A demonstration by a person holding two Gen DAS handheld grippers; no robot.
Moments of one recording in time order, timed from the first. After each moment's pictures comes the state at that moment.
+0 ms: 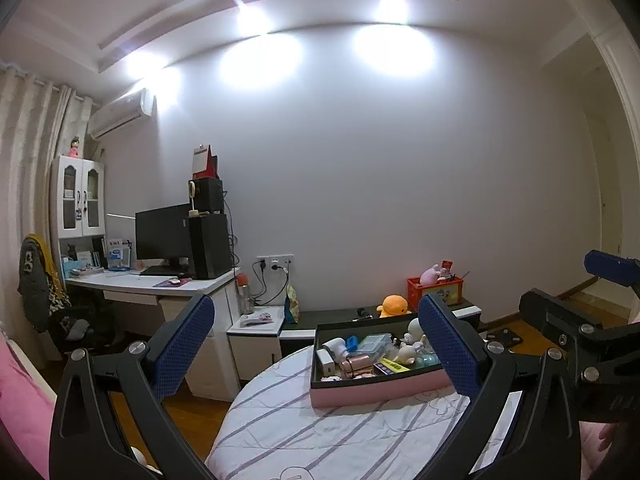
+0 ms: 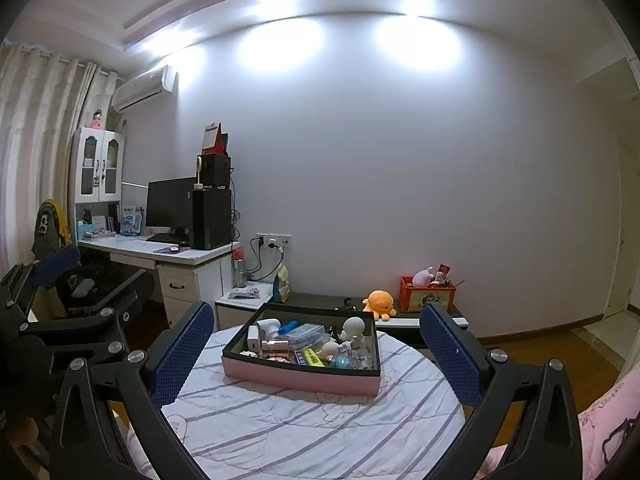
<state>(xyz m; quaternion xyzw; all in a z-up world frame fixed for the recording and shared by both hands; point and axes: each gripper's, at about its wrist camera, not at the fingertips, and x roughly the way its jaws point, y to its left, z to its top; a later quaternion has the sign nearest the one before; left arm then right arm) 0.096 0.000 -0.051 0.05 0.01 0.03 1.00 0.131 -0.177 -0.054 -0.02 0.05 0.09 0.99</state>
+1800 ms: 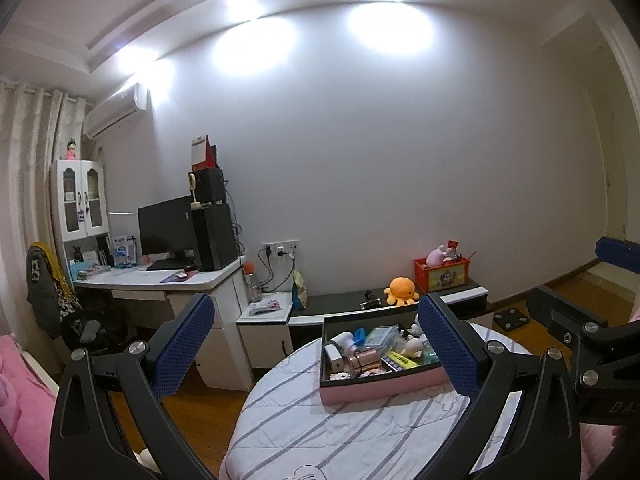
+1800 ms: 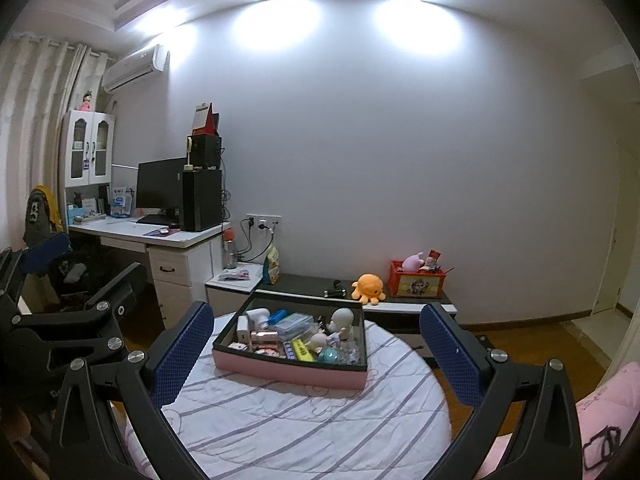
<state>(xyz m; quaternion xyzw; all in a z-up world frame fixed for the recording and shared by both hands) 0.108 -0.002 -0.015 0.07 0.05 0.03 1.00 0.147 -0.177 -0.026 -0.03 0.09 0.07 0.99</state>
